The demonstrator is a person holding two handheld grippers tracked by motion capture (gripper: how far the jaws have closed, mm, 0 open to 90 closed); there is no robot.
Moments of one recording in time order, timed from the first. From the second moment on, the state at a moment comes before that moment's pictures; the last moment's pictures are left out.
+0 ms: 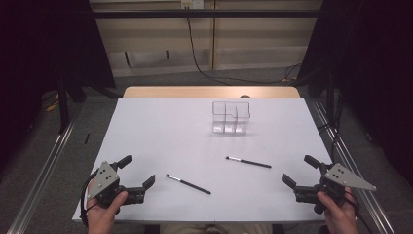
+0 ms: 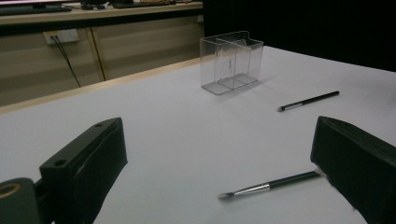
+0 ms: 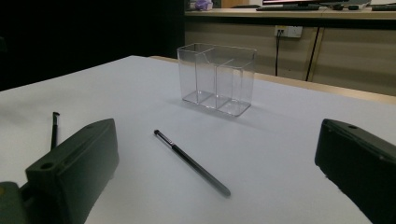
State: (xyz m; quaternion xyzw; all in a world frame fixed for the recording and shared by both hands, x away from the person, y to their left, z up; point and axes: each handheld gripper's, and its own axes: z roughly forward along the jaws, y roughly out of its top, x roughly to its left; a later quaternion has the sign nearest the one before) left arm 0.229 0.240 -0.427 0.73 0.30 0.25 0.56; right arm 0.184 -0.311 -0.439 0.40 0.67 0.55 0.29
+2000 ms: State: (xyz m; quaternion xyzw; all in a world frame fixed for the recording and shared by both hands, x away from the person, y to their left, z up) left arm 0.301 0.162 -0.381 0.76 0.25 0.17 0.57; right arm 0.187 -0.310 -0.439 0.39 0.68 0.55 0.28
